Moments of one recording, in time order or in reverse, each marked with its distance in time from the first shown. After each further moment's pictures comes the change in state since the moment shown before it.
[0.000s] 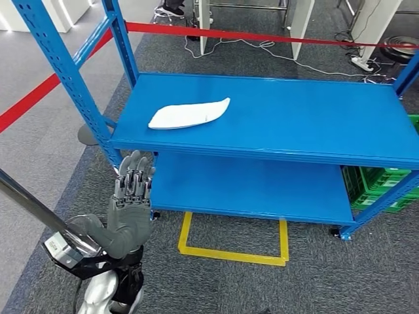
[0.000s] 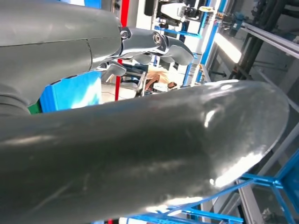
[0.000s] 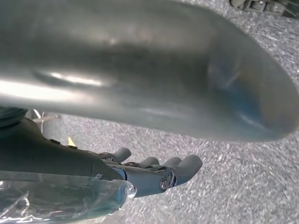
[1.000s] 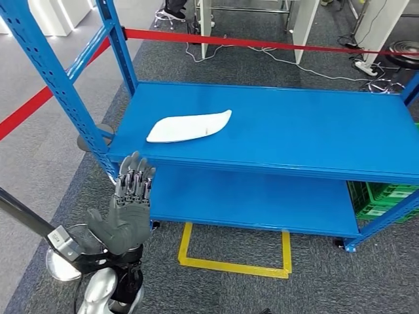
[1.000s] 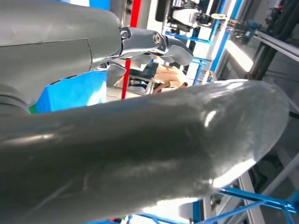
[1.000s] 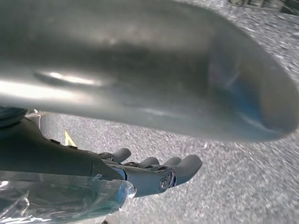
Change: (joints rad) left arm -0.004 -0.001 0.016 0.021 0.036 0.009 0.035; right arm 0.000 0.001 0.000 0.000 0.009 -0.012 0.005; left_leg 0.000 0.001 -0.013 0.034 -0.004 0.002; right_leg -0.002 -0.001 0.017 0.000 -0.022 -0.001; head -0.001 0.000
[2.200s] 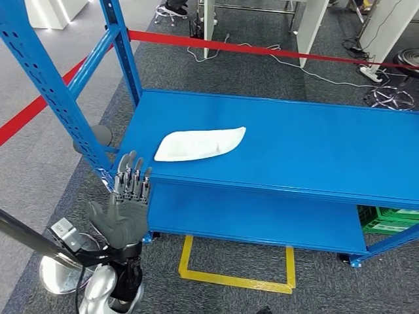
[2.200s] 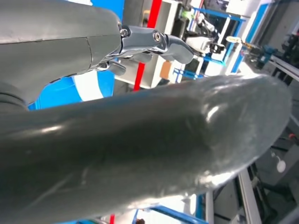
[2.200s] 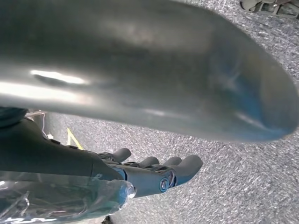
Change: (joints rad) left arm -0.003 -0.010 0.009 0.013 0.010 0.051 0.035; right arm -0.004 0.000 -0.009 0.000 -0.005 -0.003 -0.002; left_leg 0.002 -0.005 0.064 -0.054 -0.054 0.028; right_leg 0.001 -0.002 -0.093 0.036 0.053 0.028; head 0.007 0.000
